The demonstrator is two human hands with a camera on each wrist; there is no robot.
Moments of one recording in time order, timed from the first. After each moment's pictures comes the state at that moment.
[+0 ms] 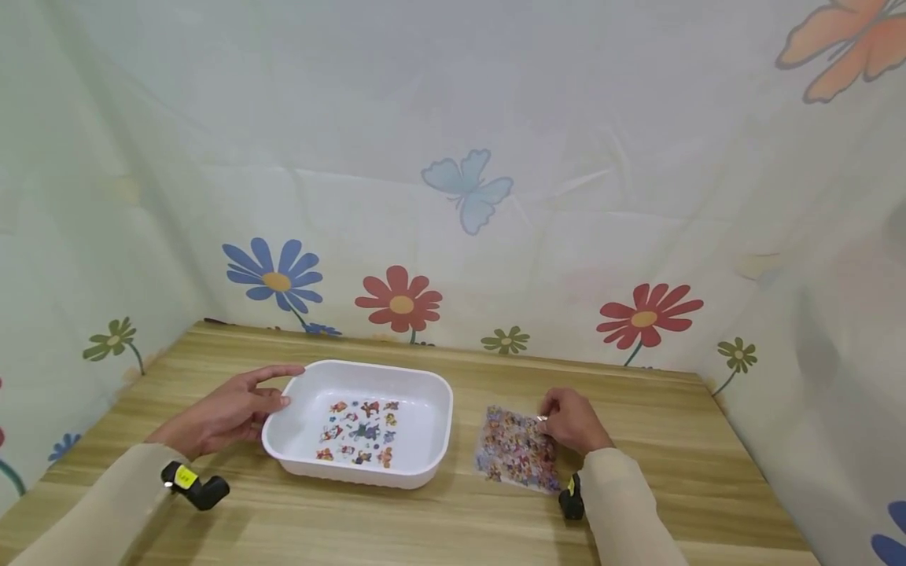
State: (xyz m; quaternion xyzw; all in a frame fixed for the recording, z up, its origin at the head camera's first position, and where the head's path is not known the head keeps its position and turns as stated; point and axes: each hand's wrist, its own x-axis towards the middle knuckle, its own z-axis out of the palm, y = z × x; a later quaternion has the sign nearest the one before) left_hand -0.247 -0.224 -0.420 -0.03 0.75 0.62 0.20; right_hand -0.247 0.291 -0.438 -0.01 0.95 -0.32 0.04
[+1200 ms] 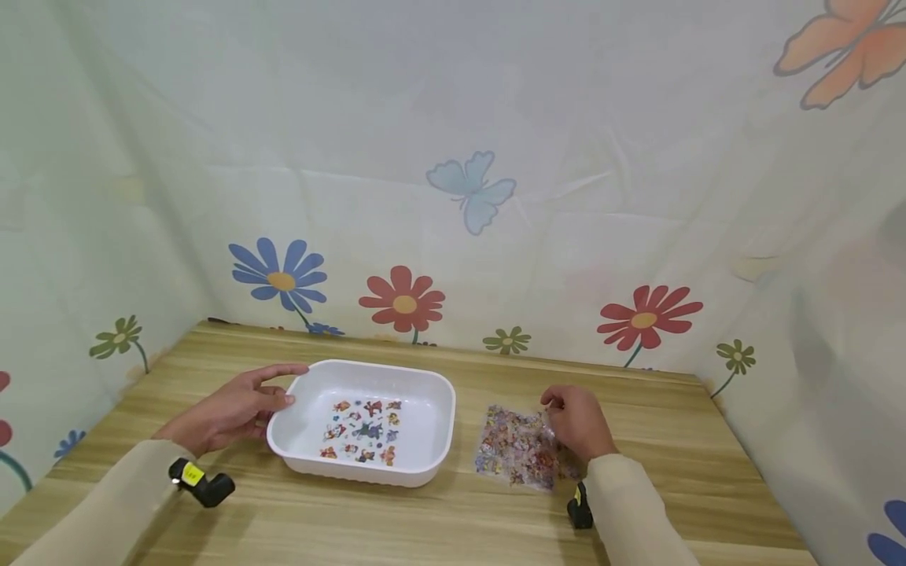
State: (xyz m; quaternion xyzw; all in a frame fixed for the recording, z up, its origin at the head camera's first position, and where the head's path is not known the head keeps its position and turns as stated) left_hand -0.245 -0.223 -0.418 -0.04 0.77 0.60 0.20; right_hand -0.238 0.290 -0.436 -0.04 0.96 -0.27 -0.05
